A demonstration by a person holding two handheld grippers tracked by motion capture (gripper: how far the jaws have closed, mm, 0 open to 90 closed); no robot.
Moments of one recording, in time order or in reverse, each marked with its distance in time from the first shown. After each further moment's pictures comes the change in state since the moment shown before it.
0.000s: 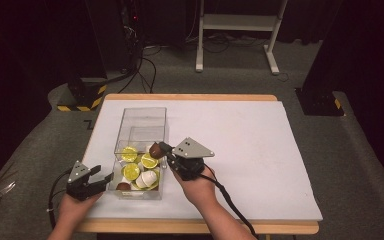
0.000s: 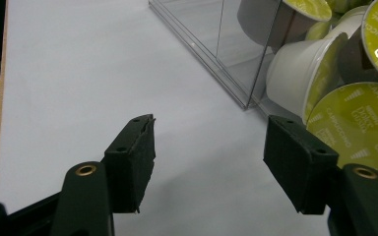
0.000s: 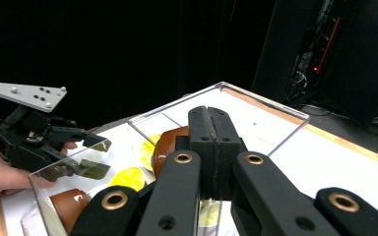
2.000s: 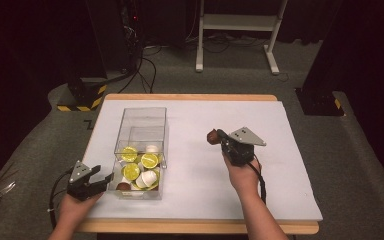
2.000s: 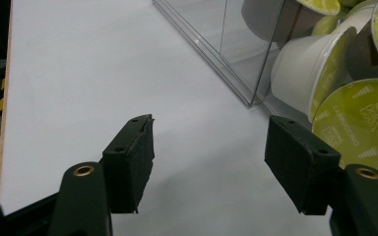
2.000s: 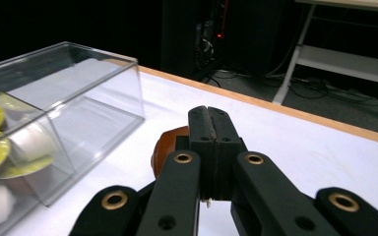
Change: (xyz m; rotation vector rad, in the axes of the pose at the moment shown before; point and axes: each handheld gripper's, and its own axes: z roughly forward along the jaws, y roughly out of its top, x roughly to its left) left arm -0.002 0.000 0.002 0.011 0.021 0.001; right arm -0.117 -0.043 -0.052 0.080 -0.330 0.100
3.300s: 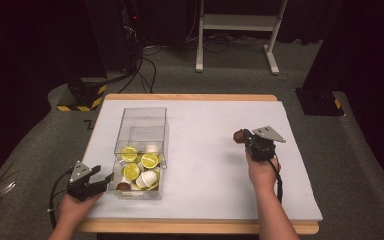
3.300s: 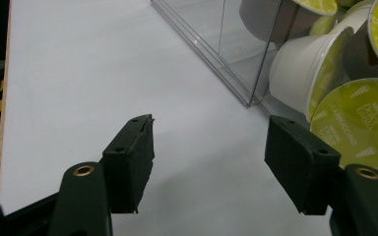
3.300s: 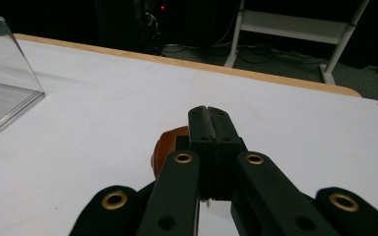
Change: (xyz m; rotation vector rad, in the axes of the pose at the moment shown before) left arm 0.000 0.000 -0.001 -0.002 -0.005 0.004; right arm -0.069 -0.033 0.006 0.090 -0.193 0.085
